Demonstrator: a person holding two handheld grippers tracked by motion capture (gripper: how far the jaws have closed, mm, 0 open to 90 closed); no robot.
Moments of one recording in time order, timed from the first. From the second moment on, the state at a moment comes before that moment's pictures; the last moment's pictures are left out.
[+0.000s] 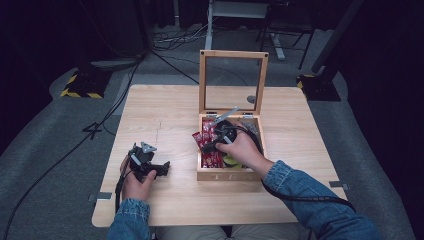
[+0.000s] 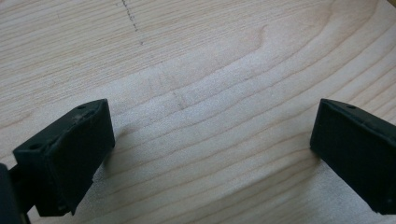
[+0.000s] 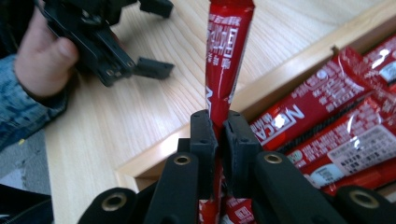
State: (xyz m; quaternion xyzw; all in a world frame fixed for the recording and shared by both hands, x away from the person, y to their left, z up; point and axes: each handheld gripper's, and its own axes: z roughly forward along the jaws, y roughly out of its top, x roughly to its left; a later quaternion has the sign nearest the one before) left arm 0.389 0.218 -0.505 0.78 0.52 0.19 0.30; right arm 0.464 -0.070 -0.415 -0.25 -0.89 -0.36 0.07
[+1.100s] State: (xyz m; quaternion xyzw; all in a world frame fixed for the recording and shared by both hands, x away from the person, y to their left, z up) left arm 0.393 0.219 -0.505 0.78 0.52 0.19 0.30; right arm 0.470 -0.162 -0.336 -0.29 -0.84 -0.45 0.00
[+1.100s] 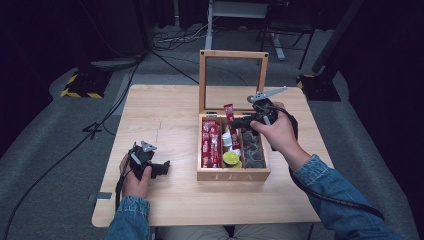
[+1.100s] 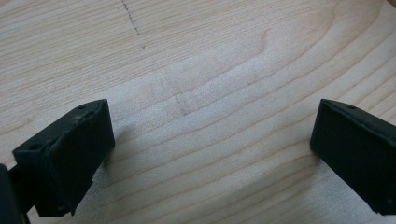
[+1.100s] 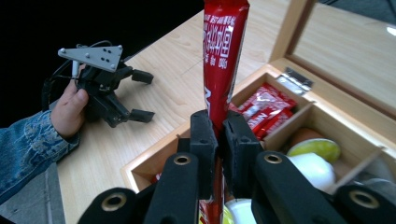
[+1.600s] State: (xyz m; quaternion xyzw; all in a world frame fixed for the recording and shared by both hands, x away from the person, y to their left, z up) left arm 0.393 0.219 -0.505 0.78 0.52 0.19 0.30; right arm 0.473 -0.227 -0.321 -0.34 -0.82 -0.46 -0.04
